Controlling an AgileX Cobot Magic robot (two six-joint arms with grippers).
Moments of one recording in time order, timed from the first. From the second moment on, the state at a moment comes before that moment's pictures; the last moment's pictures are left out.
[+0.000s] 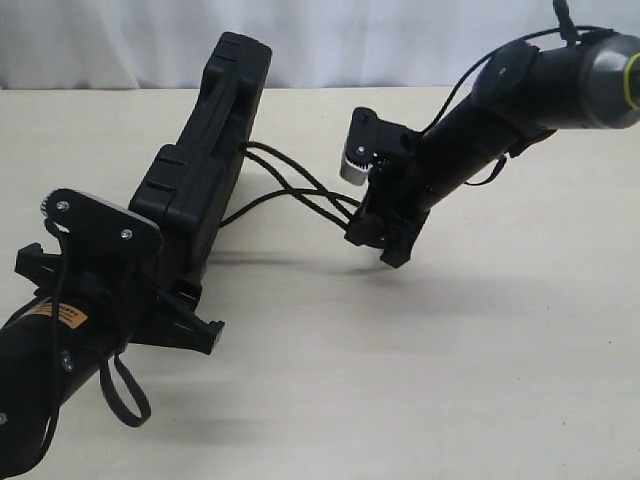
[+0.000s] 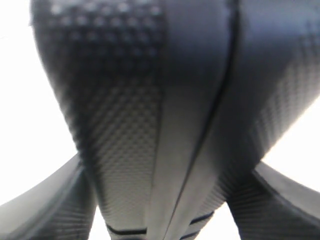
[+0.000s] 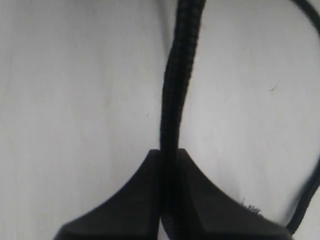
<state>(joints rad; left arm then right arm) -0.83 1.51 -0.35 -1.08 -0.72 0.72 0.30 1.99 -1.29 0.69 0.81 -1.49</state>
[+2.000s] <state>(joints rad) -0.83 1.51 -0.34 -0.90 -0.67 0.75 0.28 2.01 -1.51 0.66 1.22 -0.92</state>
